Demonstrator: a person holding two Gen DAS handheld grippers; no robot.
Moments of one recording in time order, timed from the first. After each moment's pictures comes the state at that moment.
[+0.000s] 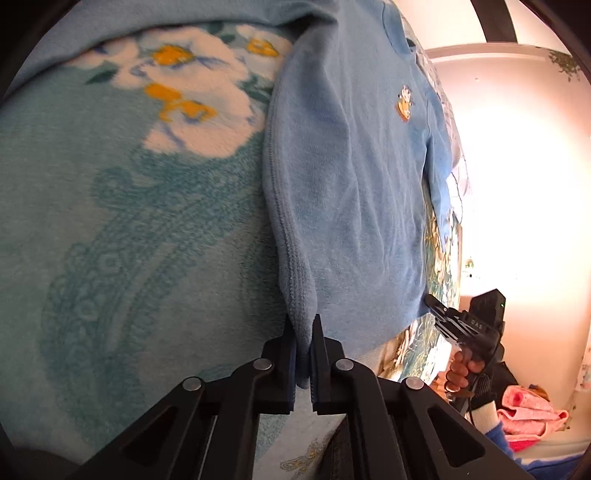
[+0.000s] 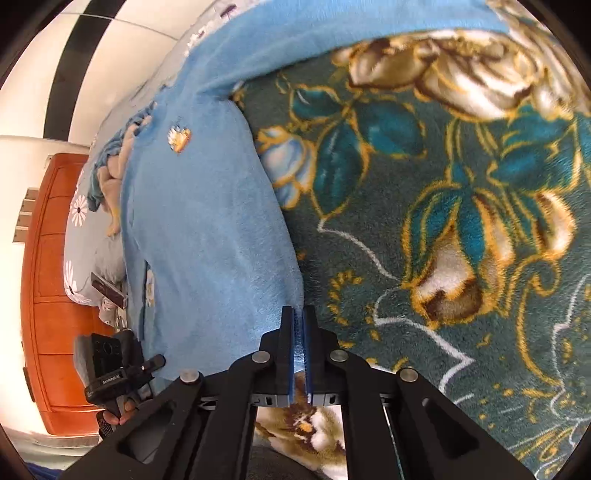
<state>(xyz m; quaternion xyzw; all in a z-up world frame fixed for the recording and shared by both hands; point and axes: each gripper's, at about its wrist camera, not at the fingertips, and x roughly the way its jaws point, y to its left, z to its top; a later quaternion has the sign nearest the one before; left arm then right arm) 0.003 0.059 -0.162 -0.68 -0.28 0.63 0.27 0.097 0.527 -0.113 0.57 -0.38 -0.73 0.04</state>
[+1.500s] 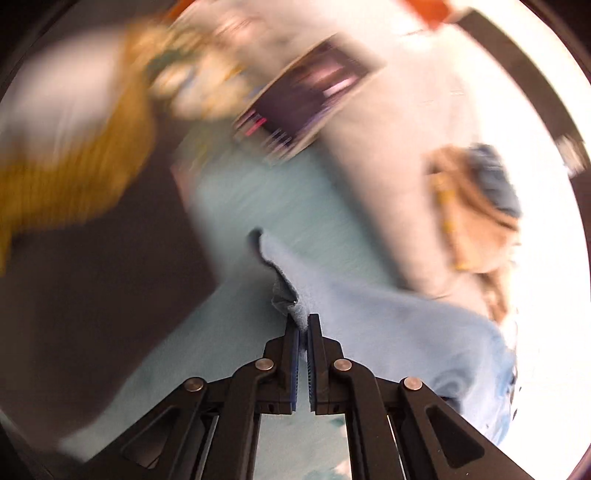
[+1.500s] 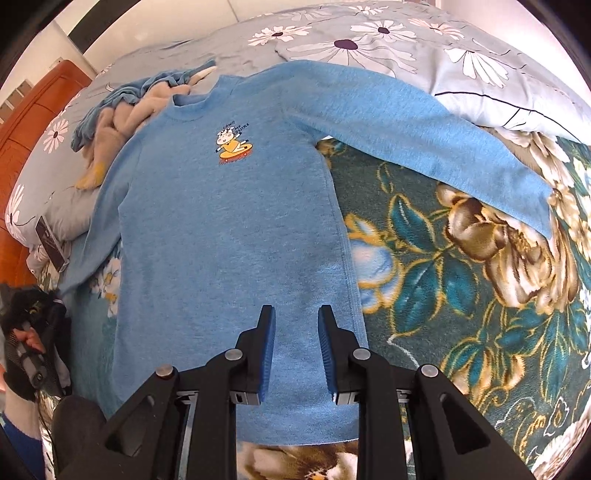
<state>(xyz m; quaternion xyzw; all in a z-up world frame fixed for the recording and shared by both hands) -0.080 -0.111 -0.065 -0.42 -0.36 0.82 -0.17 0.021 0.444 -0.048 0.57 -0.14 -0.81 0.01</state>
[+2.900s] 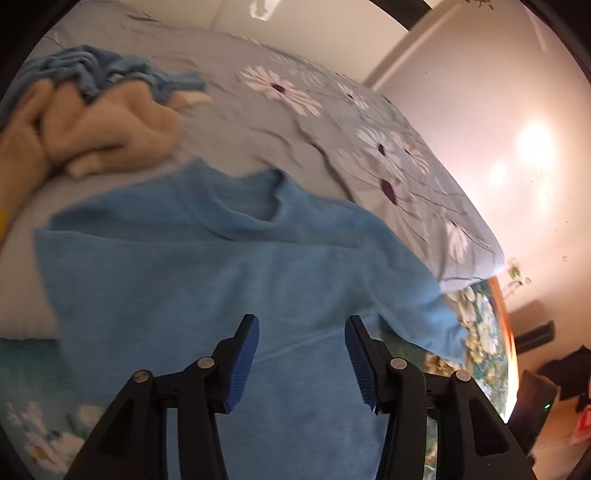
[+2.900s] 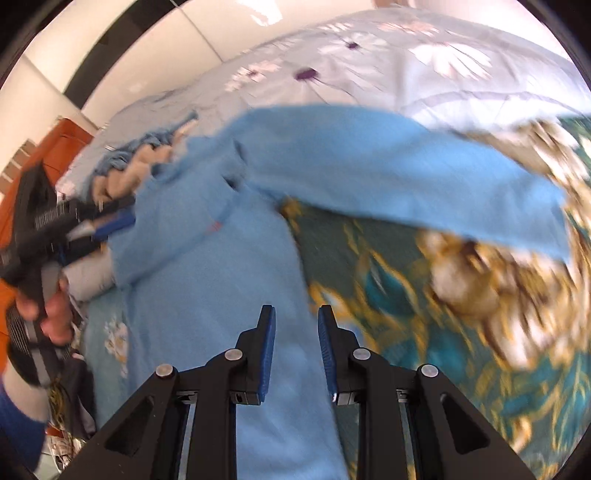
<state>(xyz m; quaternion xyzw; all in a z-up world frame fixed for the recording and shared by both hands) -0.198 0.187 -0.029 -0.52 -0.11 0.82 0.24 -0.020 0.496 -0.062 0.49 -0.22 -0.84 0.03</state>
